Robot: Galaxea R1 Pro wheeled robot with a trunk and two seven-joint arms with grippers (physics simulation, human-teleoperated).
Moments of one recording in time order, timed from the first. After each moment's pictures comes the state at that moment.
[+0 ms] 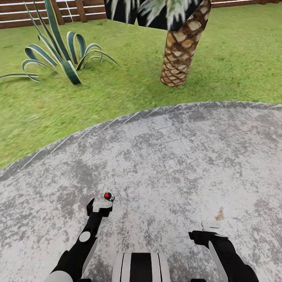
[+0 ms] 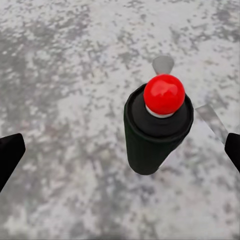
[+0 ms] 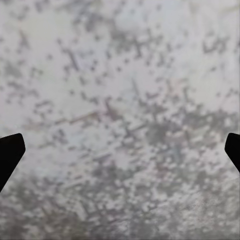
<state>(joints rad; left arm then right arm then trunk) -0.48 -0.07 0.03 -0.69 -0.15 -0.32 0.08 -0.32 -0.06 -0.08 -1.04 -0.02 0.61 0.00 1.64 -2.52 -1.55</state>
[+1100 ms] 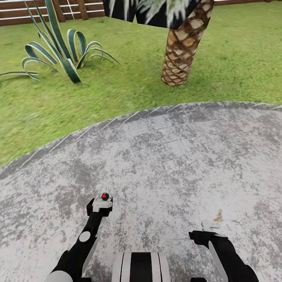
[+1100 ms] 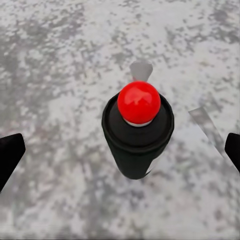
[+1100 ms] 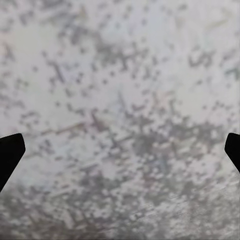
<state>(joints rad) -0.48 -0.07 0.03 -0.69 -0.15 -0.32 0.08 -0.32 -0.06 -0.08 -1.04 -0.02 0.61 0.00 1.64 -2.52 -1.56</state>
